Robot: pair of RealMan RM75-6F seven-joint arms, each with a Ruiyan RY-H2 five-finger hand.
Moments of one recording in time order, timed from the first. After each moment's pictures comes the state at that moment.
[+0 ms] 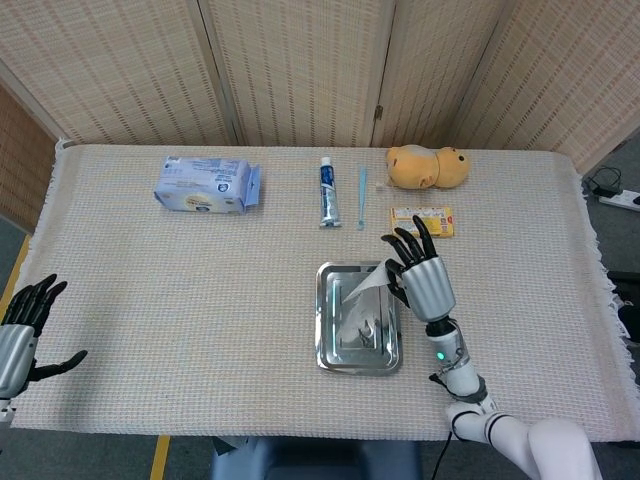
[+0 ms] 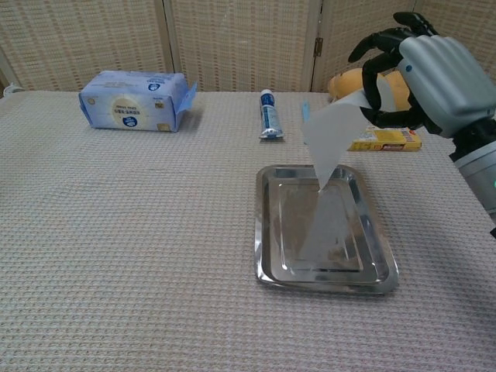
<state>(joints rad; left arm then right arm) -0.15 -1.12 -0.05 -1.46 1.56 1.50 -0.30 0.62 -1.99 0.22 -0.67 -1.62 1.62 0.11</state>
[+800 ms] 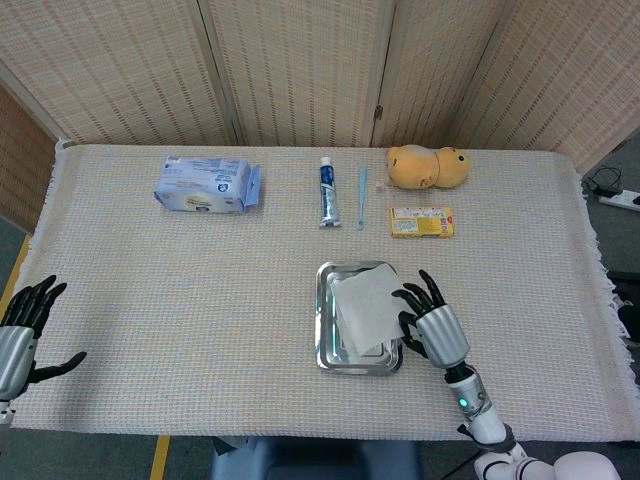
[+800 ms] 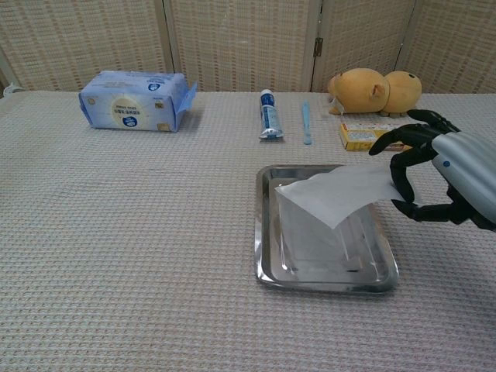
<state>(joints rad) -0.14 -1.12 -0.04 -1.47 1.57 1.52 -0.28 0.40 -1.91 -0.01 -0.78 -1.66 1.62 0.19</state>
